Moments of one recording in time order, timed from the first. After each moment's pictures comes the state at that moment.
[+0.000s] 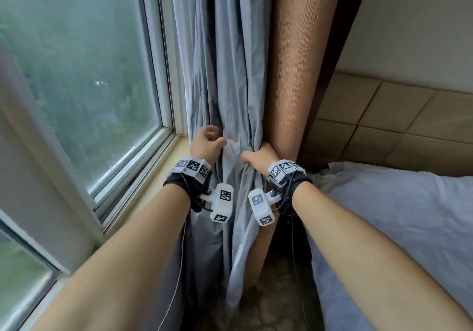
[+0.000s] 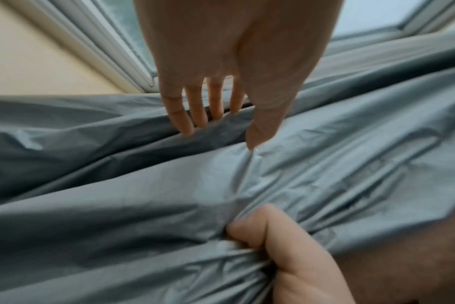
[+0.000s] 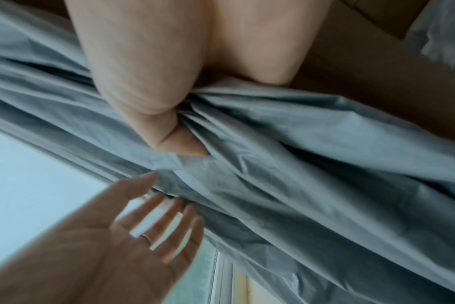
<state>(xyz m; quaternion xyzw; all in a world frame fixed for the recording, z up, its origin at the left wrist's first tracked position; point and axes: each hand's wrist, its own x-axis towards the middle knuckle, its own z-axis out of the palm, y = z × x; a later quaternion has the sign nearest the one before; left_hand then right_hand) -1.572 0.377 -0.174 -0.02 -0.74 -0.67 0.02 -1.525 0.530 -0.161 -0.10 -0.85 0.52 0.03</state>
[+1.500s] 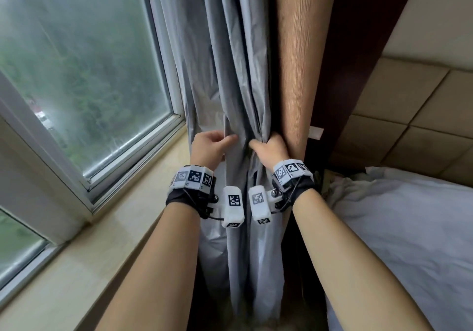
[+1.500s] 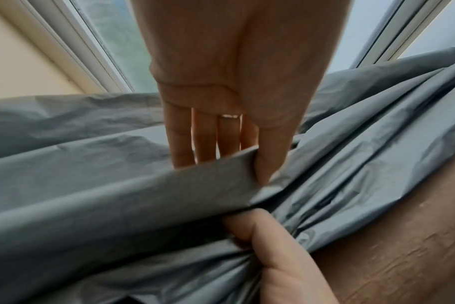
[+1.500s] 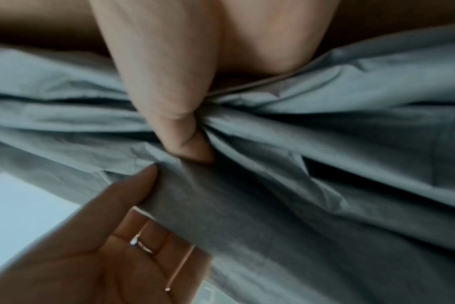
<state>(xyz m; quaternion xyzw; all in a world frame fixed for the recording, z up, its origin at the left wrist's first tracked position) -1.563 0.455 -0.186 0.02 -0.73 -0.68 0.08 -1.574 0.609 -0.177 -0.07 -0.82 0.56 0.05</state>
